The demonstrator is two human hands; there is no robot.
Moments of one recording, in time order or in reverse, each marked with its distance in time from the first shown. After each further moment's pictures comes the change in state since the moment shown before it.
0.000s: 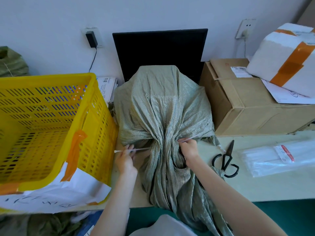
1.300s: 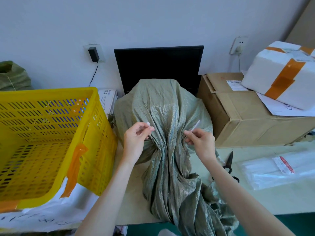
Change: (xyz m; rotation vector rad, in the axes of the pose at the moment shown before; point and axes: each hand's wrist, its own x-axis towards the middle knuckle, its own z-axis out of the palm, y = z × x) left_hand -0.028 0.073 0.056 0.449 -0.633 0.759; right_hand -0.001 -0.051 -0.043 0.002 0.035 -0.616
